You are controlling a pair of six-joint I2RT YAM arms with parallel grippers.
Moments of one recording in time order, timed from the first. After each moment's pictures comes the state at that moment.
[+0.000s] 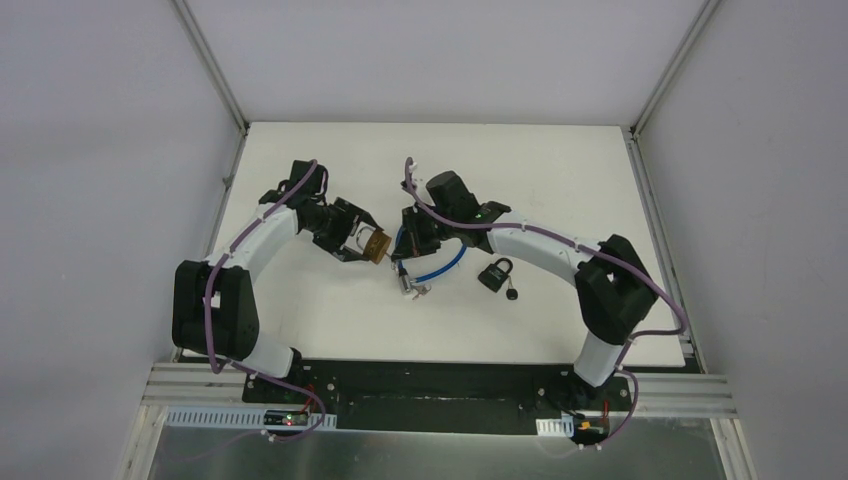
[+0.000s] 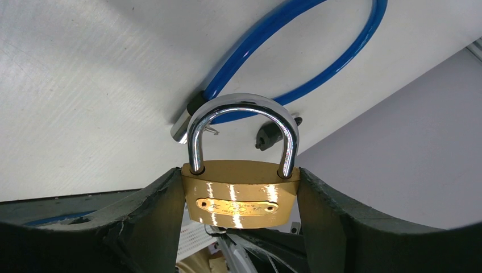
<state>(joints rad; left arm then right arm) -0.16 1.49 1.03 -0.58 0.56 -1.29 0.82 1.75 1.29 -0.25 -0.49 0.52</state>
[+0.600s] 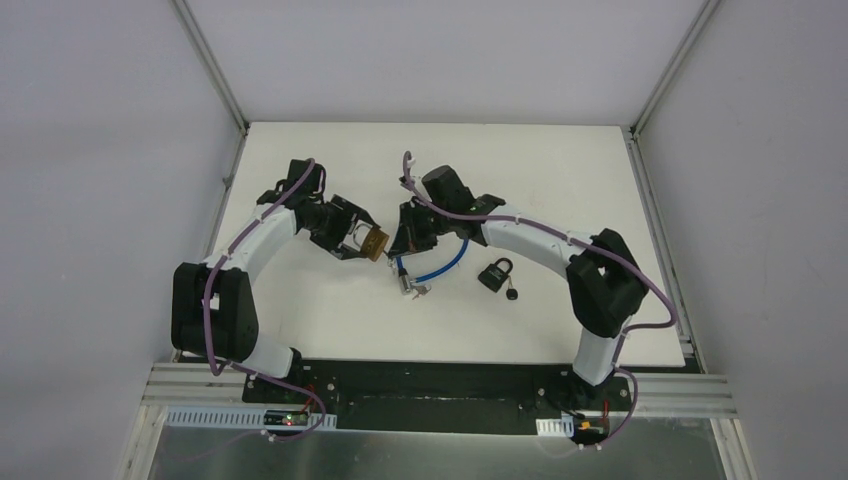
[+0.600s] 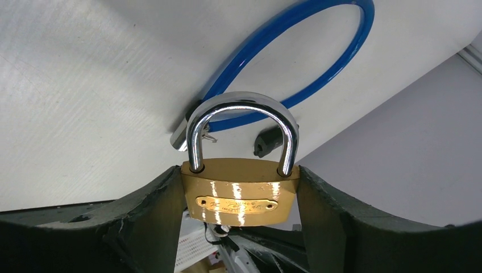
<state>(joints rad) -0.16 1.48 1.03 -0.56 0.55 -1.28 0.80 1.80 1.34 -0.28 -0.51 0.57</state>
